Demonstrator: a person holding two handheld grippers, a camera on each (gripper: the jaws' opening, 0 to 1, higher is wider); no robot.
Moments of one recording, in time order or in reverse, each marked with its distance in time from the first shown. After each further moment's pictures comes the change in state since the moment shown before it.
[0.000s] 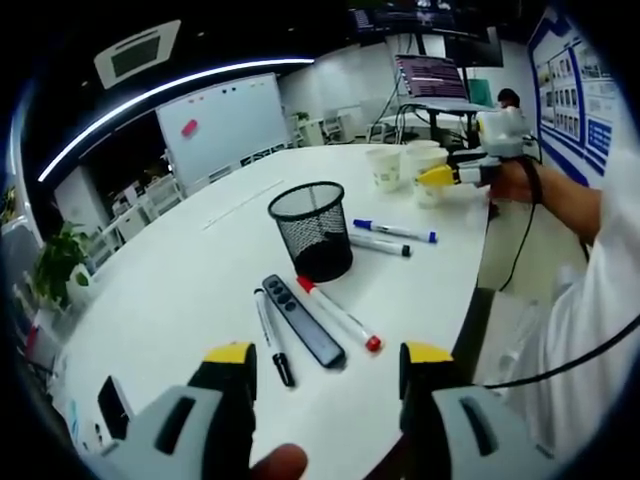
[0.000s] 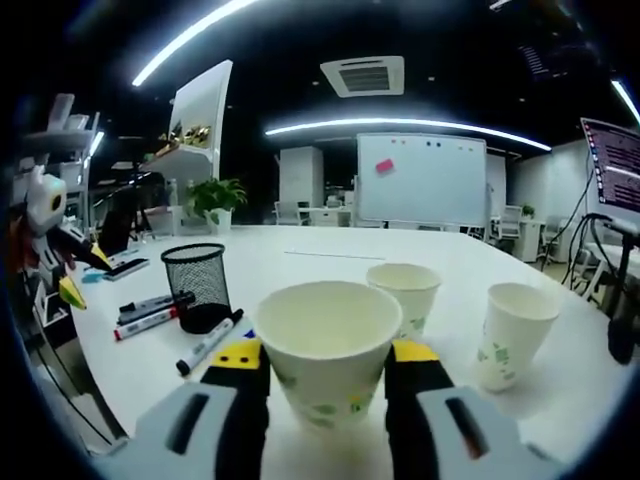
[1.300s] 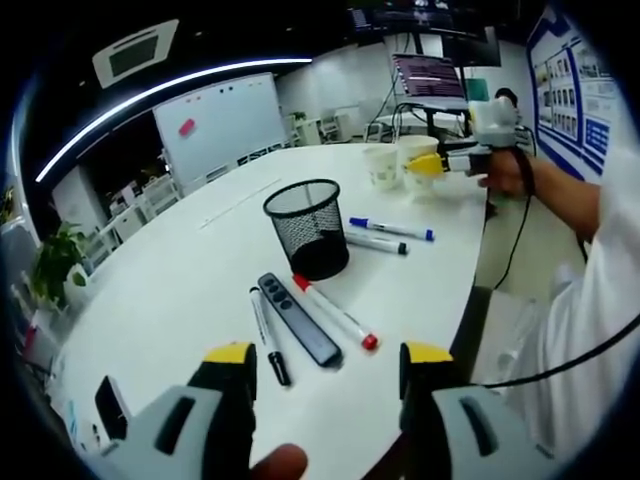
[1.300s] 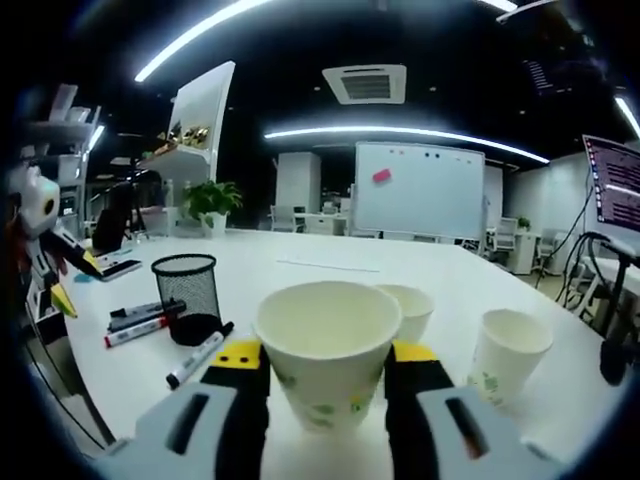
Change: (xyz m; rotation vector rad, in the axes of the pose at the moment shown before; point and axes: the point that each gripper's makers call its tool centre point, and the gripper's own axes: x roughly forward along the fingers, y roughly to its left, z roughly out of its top) left arm 0.002 -0.004 -0.002 0.004 0.001 -0.014; right arm 0.007 -0.006 0.020 -0.040 -0.029 -0.028
